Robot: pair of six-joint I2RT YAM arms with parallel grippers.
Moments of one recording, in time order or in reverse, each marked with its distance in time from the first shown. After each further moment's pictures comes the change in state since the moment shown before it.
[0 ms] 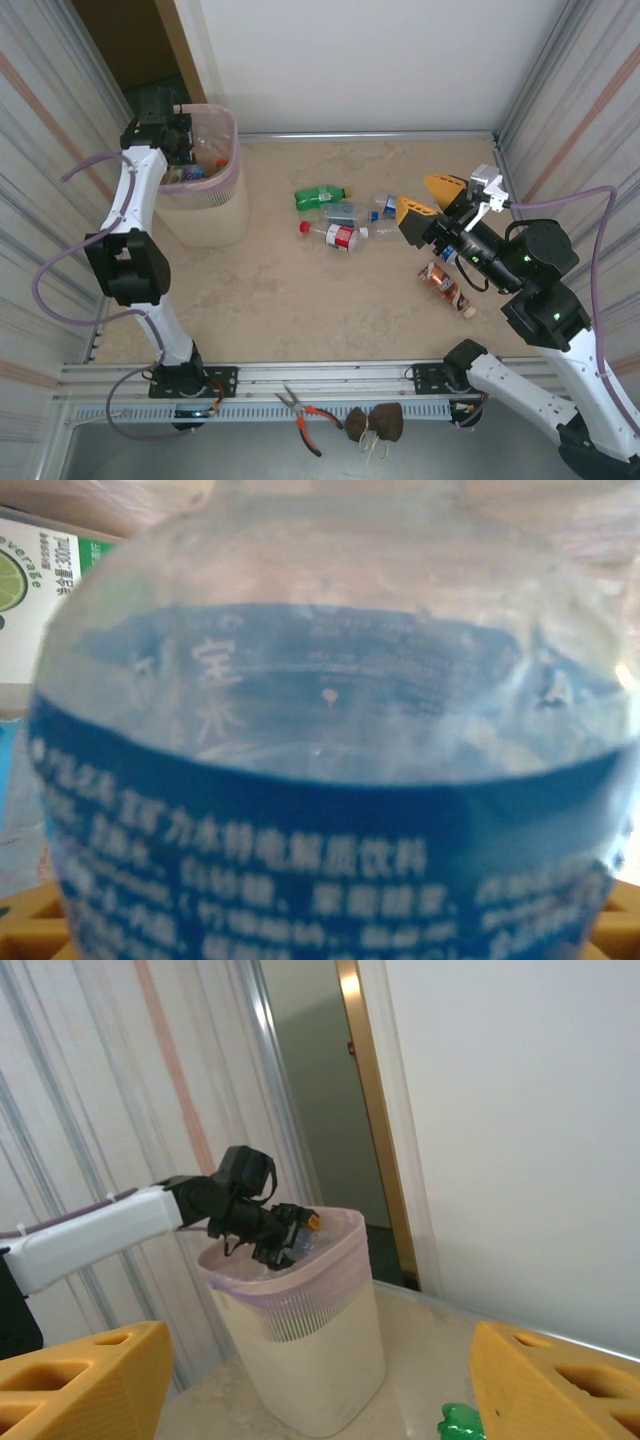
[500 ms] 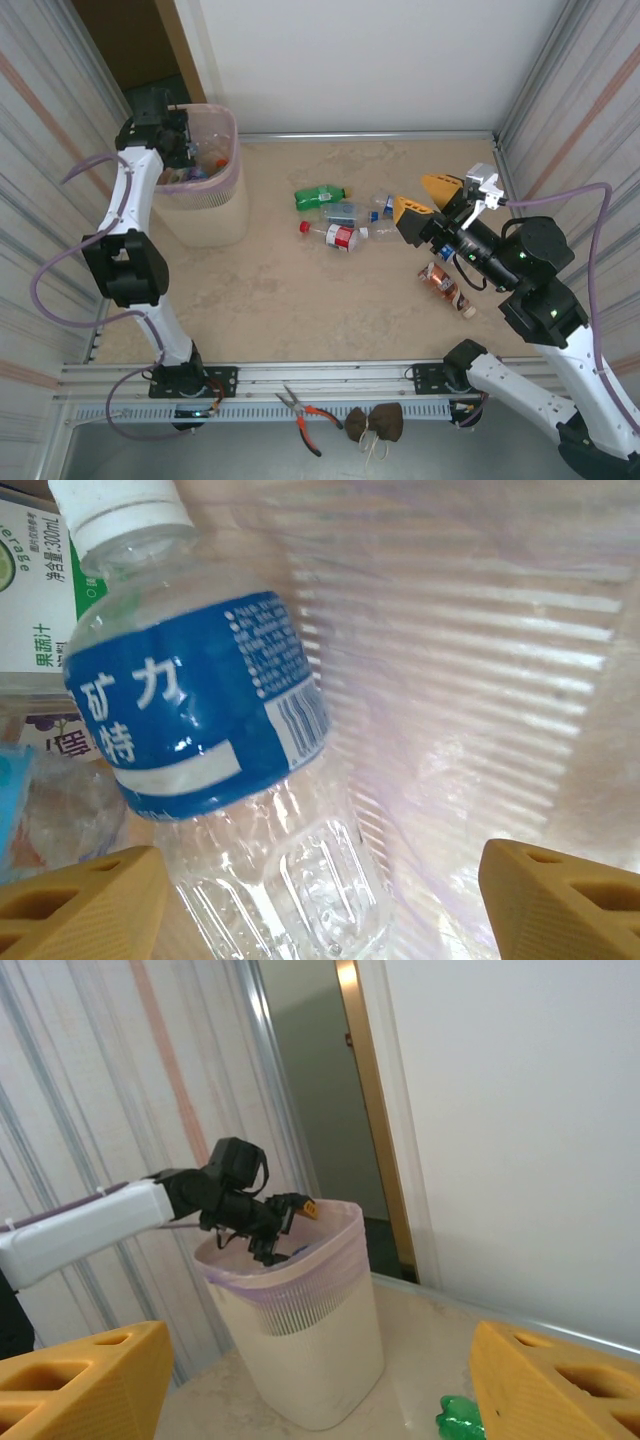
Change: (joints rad) left arm 0.018 -0.014 -0.007 0.016 0.057 -0.019; right arm 0.000 0.014 0.000 -0.003 0.000 0.000
